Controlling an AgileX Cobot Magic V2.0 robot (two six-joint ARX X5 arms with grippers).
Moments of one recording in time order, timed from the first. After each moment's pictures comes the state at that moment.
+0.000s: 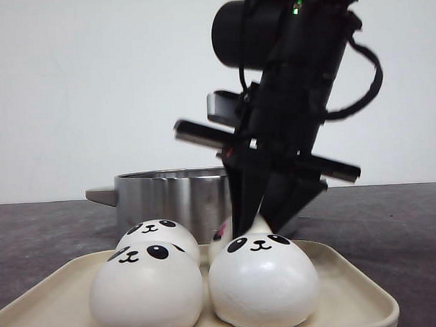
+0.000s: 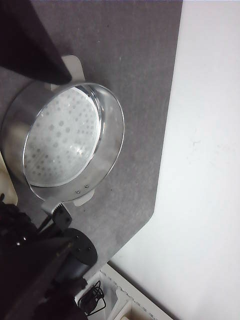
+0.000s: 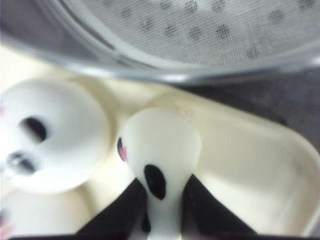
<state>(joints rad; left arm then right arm) -0.28 0.56 0.81 -0.44 0.29 -0.33 0.75 1.69 1.09 -0.59 -0.19 0.52</state>
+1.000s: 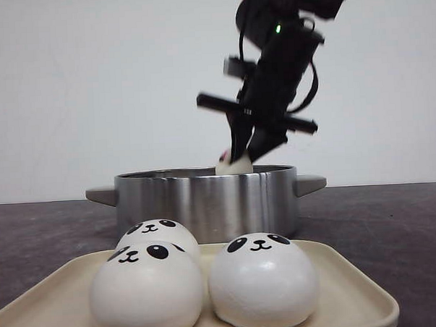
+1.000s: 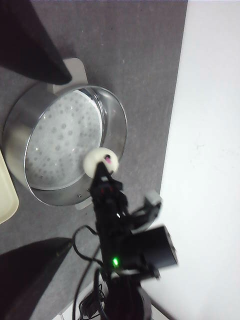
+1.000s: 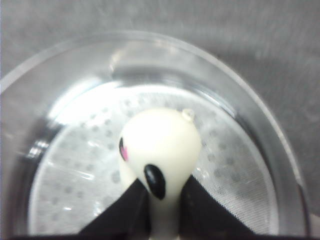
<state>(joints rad) -0.28 0.58 0.81 -0.44 0.29 -0.33 0.52 1.93 1.45 -0.35 -0.07 0.36</state>
